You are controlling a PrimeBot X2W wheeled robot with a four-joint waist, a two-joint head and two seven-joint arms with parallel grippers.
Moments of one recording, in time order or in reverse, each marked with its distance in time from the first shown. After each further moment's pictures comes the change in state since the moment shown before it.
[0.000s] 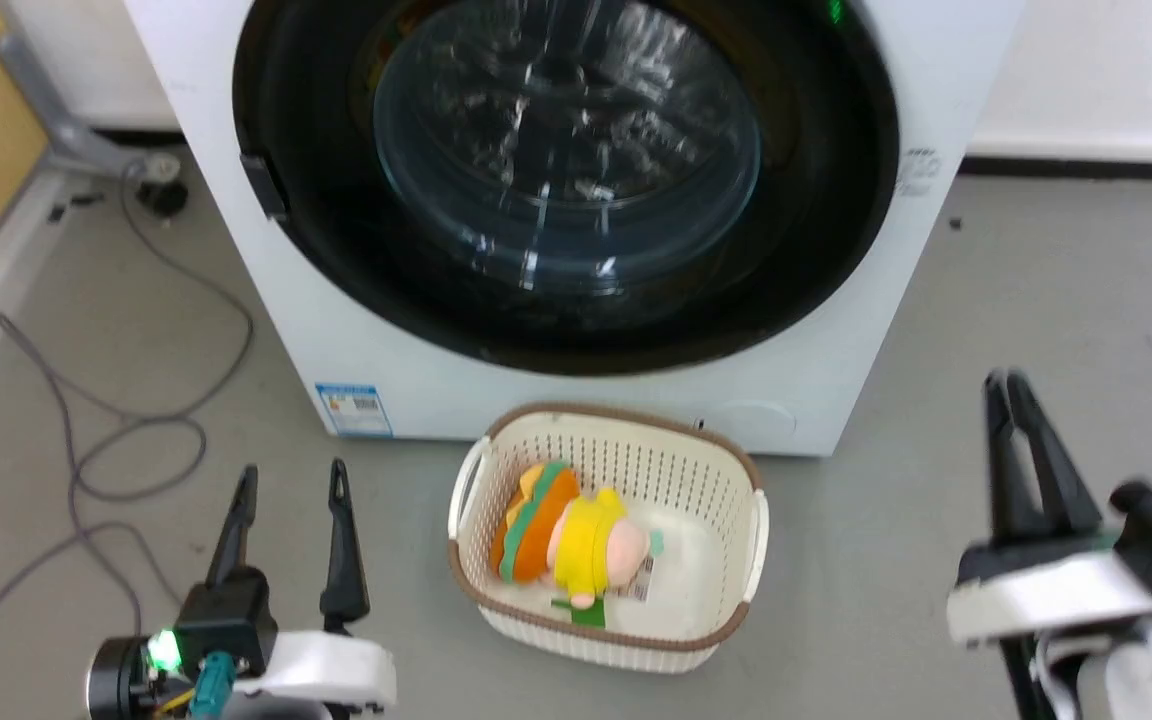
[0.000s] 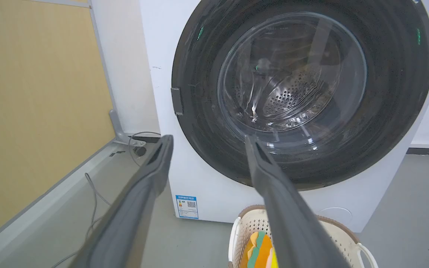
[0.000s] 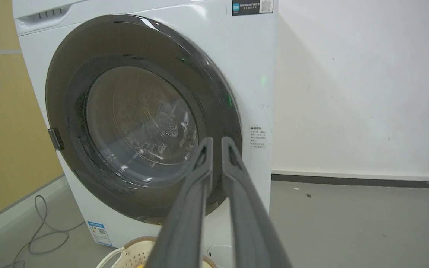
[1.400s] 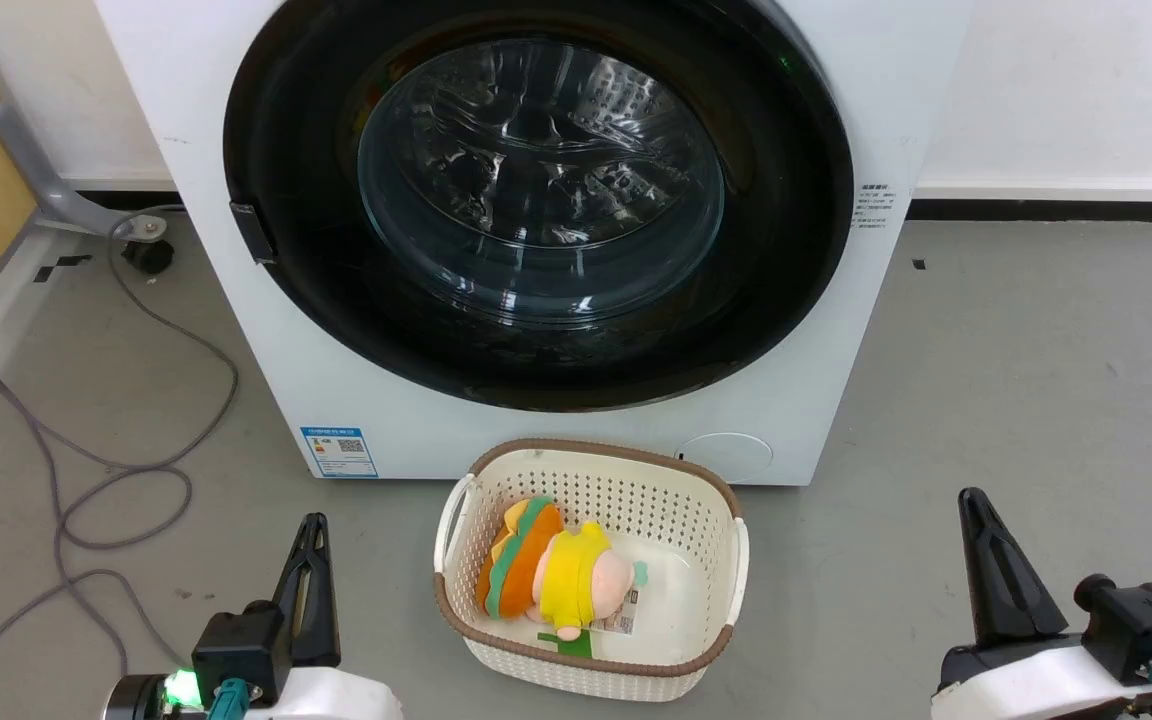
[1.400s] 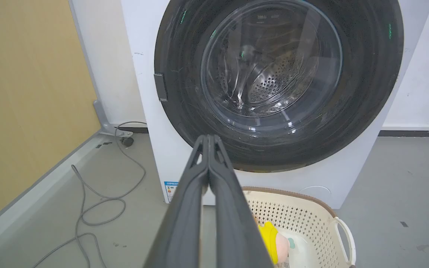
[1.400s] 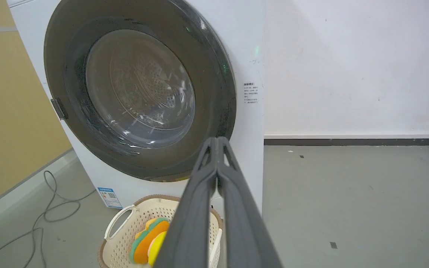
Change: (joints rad) left arm 0.073 0.000 -0.010 0.011 0.000 -0.026 0.043; right arm 0.191 0.018 0.023 -0.020 0.020 0.000 0.041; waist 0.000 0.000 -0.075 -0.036
